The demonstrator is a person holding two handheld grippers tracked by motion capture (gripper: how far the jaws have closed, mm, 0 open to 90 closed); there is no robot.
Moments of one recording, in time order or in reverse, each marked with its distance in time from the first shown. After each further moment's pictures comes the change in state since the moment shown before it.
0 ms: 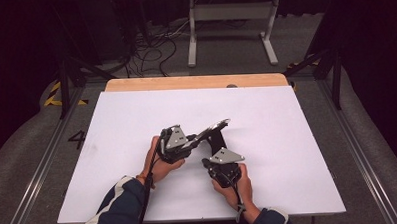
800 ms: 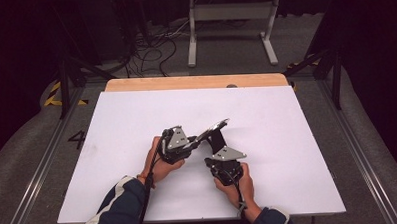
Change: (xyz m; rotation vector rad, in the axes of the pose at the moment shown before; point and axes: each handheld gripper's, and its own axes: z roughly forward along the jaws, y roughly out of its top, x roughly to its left) left arm -0.001 -0.001 0.000 0.024 -0.008 0.040; right arm -0.010 -0.004 0.002 0.032 -0.013 0.043
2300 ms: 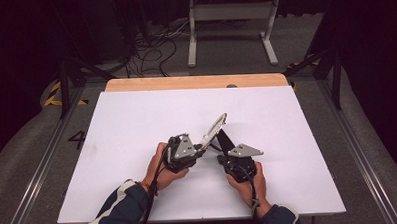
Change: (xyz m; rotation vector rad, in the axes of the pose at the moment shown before) left arm -0.029 0.011 -0.007 0.039 -0.028 0.037; right arm -0.032 -0.010 -0.018 -0.013 -0.017 0.070
